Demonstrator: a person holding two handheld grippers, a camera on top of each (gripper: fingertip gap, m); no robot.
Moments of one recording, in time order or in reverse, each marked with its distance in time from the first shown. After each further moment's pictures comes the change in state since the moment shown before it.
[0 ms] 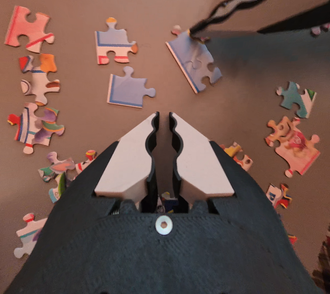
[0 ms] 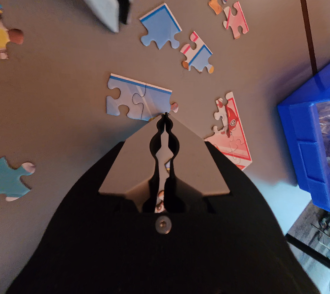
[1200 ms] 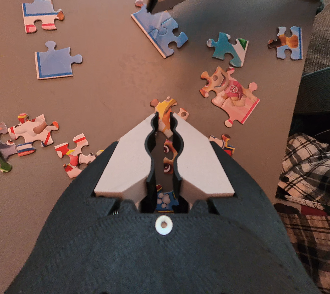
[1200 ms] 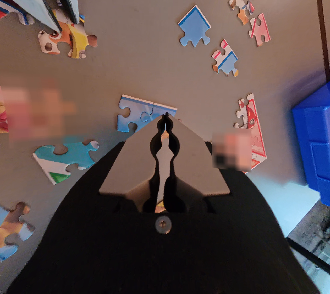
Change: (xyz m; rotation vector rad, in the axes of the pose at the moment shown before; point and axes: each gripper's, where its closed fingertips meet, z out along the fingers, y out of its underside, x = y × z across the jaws) left arm 0.076 0.044 -0.029 0.053 0.026 0.098; right arm -0.043 -0.005 -0.029 -0.003 -0.064 -0.025
